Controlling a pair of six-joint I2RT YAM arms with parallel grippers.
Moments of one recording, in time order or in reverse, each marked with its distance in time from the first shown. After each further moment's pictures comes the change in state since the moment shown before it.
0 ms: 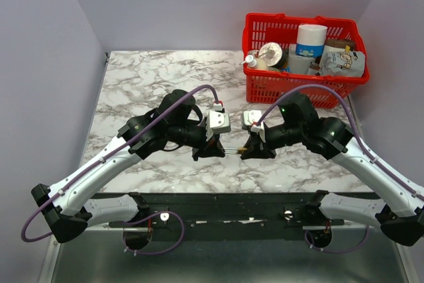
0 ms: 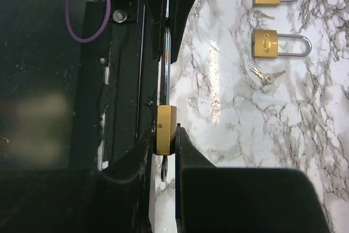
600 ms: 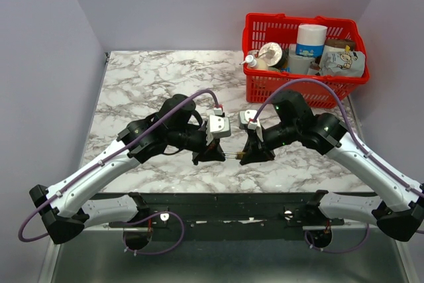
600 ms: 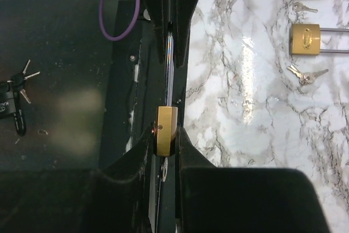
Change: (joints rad) left arm -0.032 -0.028 -0.039 0.024 -0.015 -0.030; right arm -0.010 0.053 0.021 -0.058 -0.107 0.026
